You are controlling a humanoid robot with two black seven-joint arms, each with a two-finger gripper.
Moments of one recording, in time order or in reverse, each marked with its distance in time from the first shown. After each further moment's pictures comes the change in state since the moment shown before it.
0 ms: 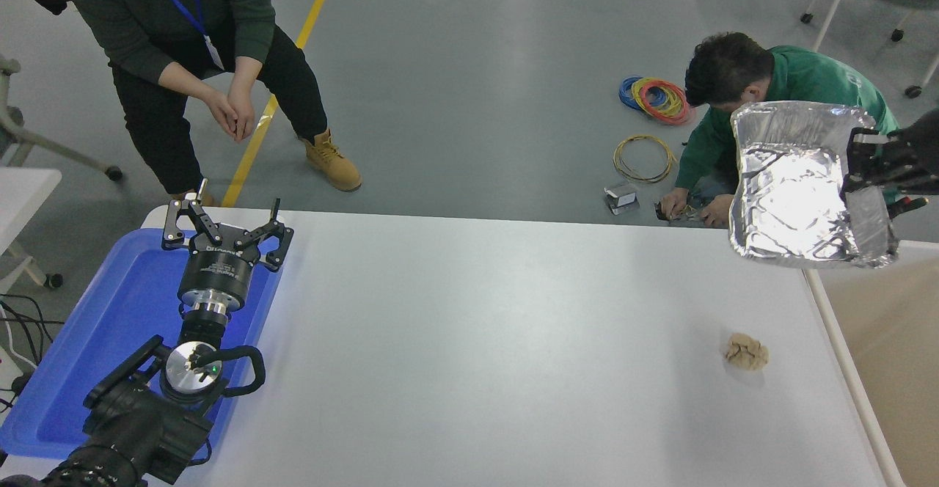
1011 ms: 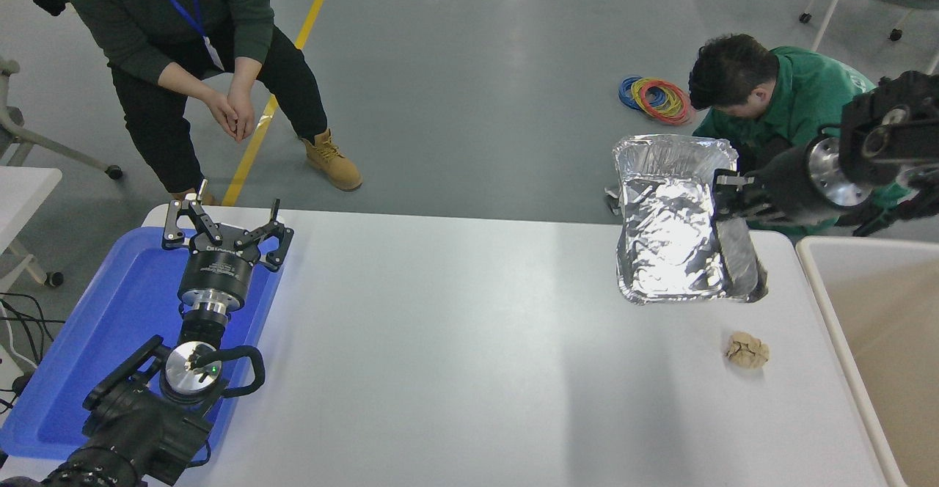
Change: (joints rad) left arm 0.000 -0.001 0.000 0.000 0.000 0.000 0.000; right arm 0.271 0.226 -0.008 0.447 0.086 -0.167 -0.006
